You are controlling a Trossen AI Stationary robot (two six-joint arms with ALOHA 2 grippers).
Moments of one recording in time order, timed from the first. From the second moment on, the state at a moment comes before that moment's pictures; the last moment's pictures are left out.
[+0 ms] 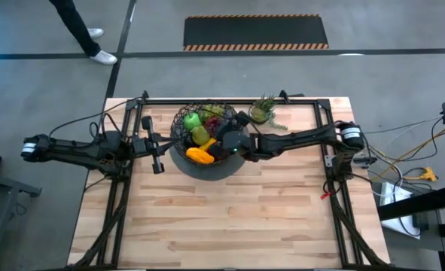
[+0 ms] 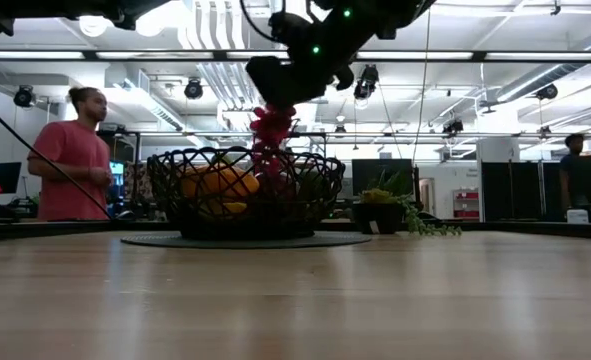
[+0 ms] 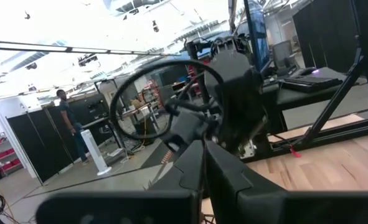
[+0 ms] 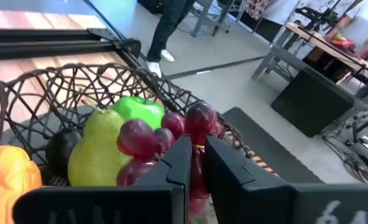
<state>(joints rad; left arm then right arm) -0.06 0.57 0.42 0.38 -0.24 0.41 -0.02 1.85 1.35 0.03 0.79 -0.02</state>
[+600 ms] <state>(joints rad) -0.06 0.57 0.42 0.38 -0.24 0.41 -0.02 1.92 1.38 -0.03 0.82 0.04</state>
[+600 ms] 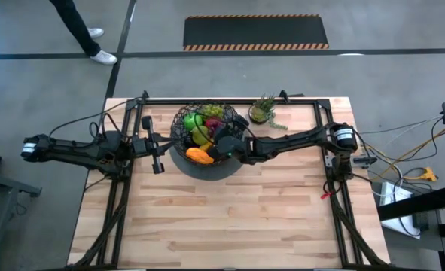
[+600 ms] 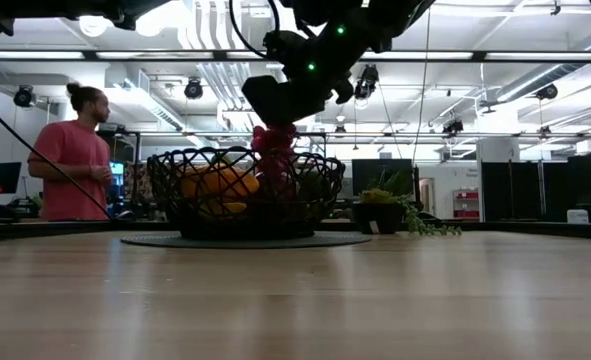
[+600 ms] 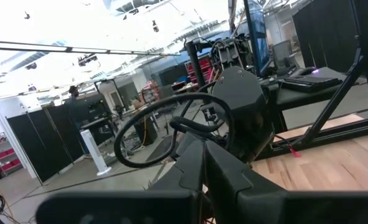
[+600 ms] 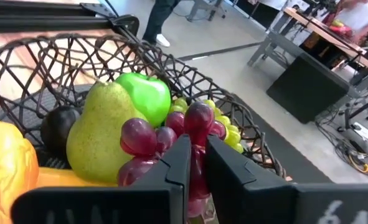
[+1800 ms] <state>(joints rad) -0.06 0.46 0.41 0.11 -0.31 0.40 0.03 1.62 1.08 0.12 0.56 -0.20</state>
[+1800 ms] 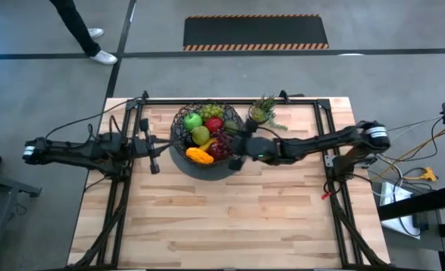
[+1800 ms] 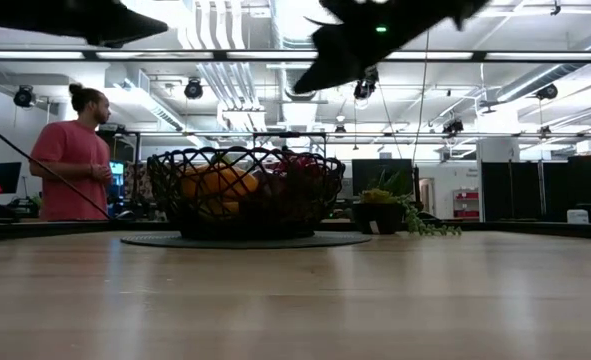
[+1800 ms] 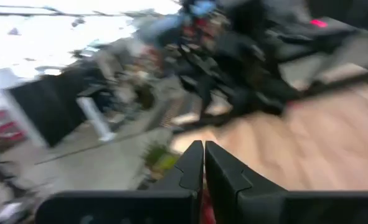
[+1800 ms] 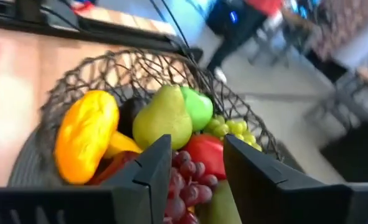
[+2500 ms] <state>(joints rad) -0.06 0.01 0.13 0.02 -0.07 0.35 -0.08 0.99 0.23 0.81 0.31 -0.28</state>
